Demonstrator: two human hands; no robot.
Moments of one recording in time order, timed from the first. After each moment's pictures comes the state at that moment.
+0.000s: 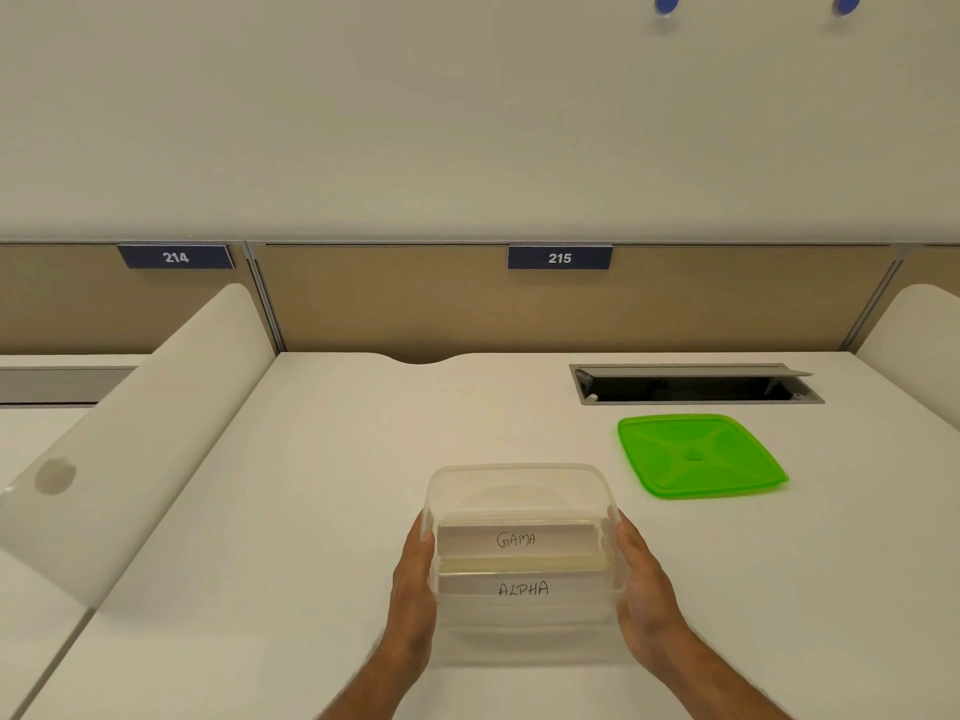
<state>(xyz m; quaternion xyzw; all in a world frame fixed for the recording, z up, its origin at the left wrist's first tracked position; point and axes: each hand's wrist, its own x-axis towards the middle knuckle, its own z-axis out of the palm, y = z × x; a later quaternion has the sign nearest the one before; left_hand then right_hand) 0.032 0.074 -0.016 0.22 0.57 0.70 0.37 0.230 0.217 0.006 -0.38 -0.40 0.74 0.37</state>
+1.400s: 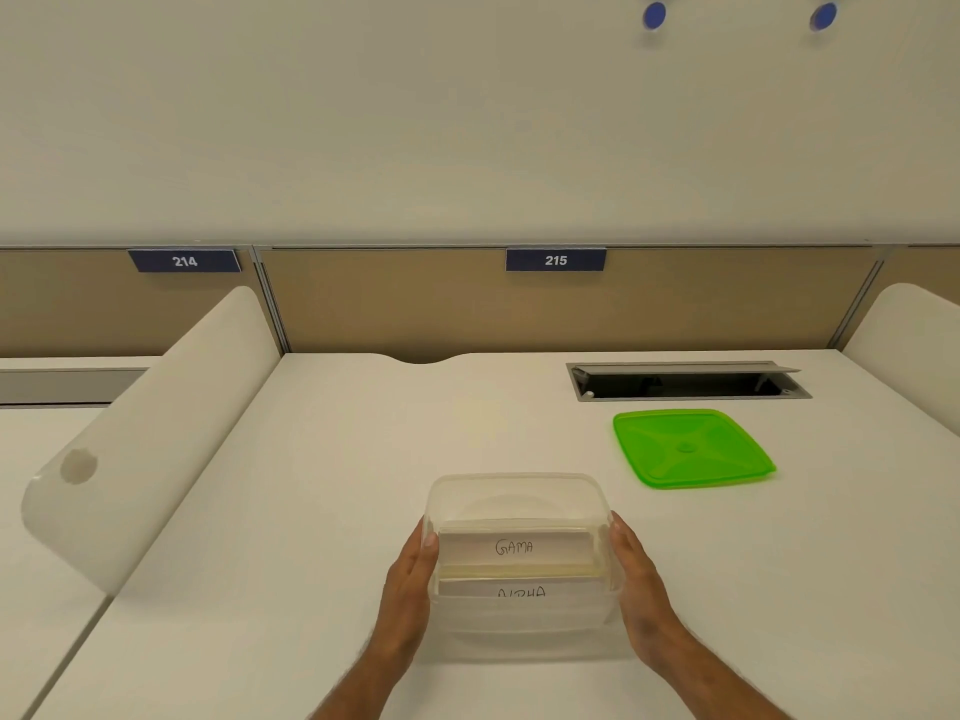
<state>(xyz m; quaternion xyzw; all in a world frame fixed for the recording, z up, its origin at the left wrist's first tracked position) 0.037 0.041 0.000 0.27 0.66 0.62 0.34 0.246 0.203 -0.007 -0.42 -0.50 0.68 0.34</state>
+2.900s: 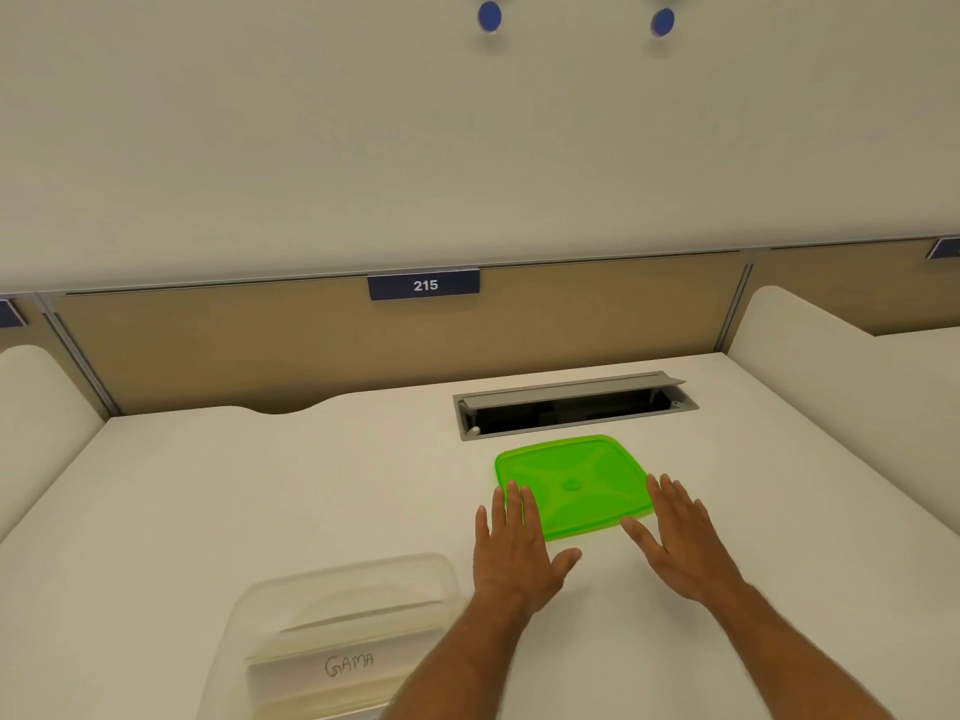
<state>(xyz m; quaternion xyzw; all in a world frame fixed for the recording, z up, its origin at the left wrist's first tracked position) 0.199 0.326 0.016 0.60 0.79 0.06 0.10 0.410 0.446 -0.001 -0.53 -0.83 0.13 0.08</state>
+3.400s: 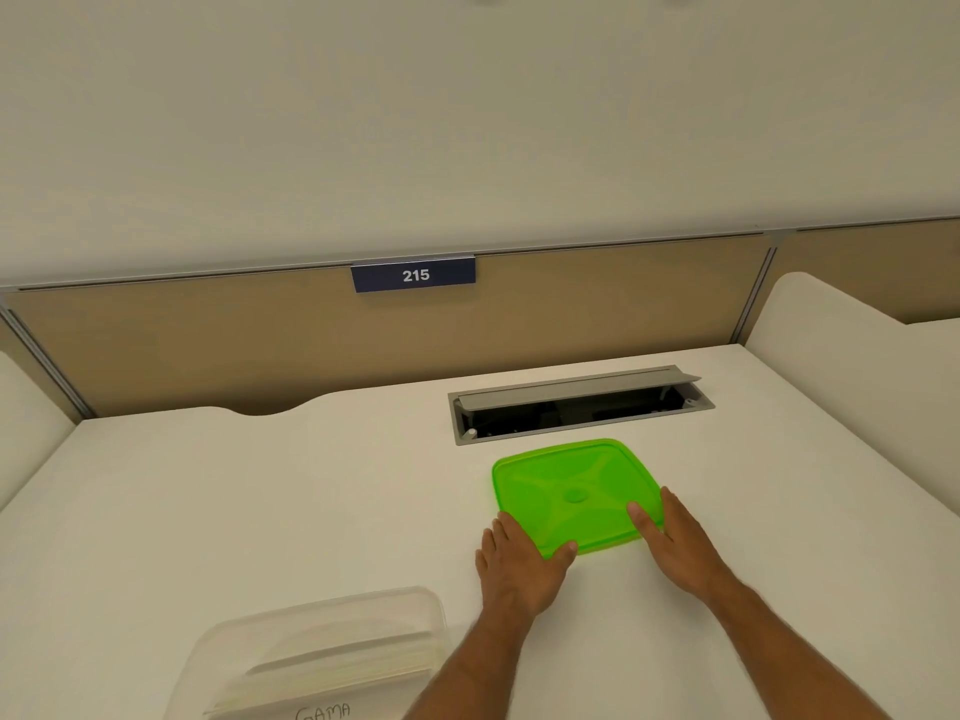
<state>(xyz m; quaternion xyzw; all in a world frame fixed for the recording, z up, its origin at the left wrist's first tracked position) 0.199 0.372 -0.007 0.42 0.83 0.21 0.29 0.387 0.498 -0.030 -0.58 -0.73 0.32 0.17</state>
